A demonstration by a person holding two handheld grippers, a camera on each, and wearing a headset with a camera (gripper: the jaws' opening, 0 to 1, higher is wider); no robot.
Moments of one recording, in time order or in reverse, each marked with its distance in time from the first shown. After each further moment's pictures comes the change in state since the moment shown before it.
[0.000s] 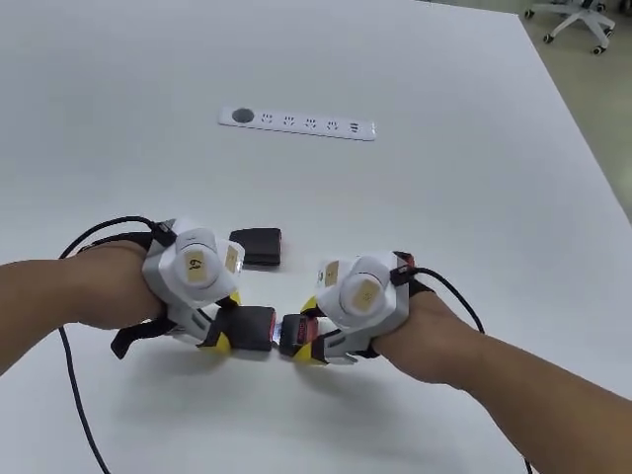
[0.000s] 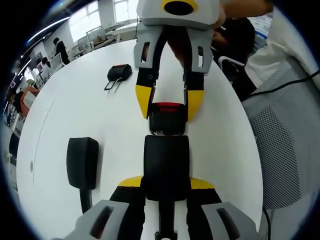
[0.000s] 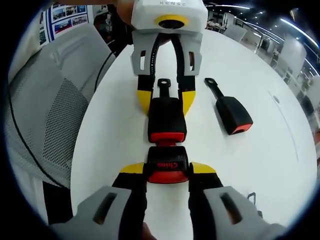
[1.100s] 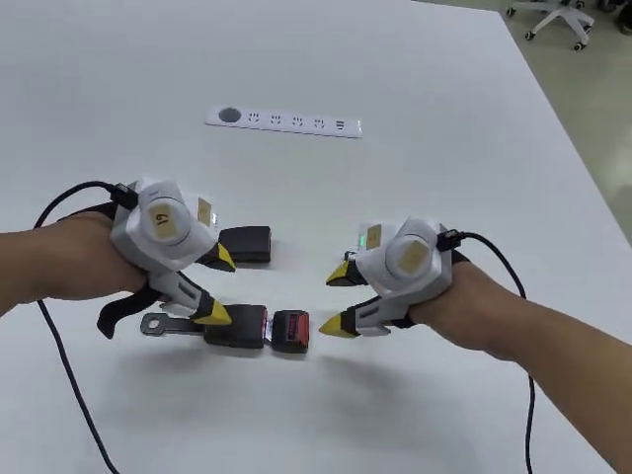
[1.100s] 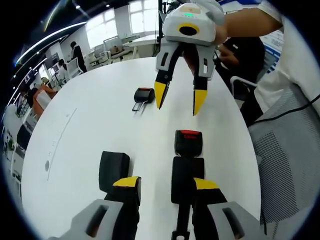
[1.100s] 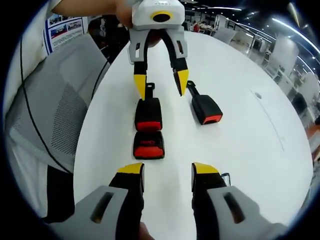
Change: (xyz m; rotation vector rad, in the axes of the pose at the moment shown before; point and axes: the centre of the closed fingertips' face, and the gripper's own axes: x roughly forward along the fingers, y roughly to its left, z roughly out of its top) left arm -0.039 0.034 0.034 -0.061 -0.144 0.105; right arm -0.058 -0.036 -0.023 0.042 -0.025 -0.065
